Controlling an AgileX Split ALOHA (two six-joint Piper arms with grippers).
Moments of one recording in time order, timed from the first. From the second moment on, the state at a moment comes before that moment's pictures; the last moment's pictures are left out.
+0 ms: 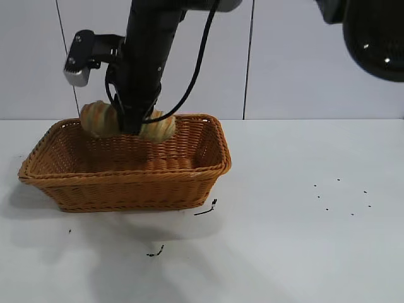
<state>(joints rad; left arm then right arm) -0.04 -0.01 -0.50 0.00 1.07 0.07 0.67 2.57 -2.36 0.06 0.94 -0.97</state>
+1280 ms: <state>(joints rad) -0.04 -0.01 -0.50 0.00 1.07 0.07 0.58 2.35 -2.37 0.11 1.03 -0.05</state>
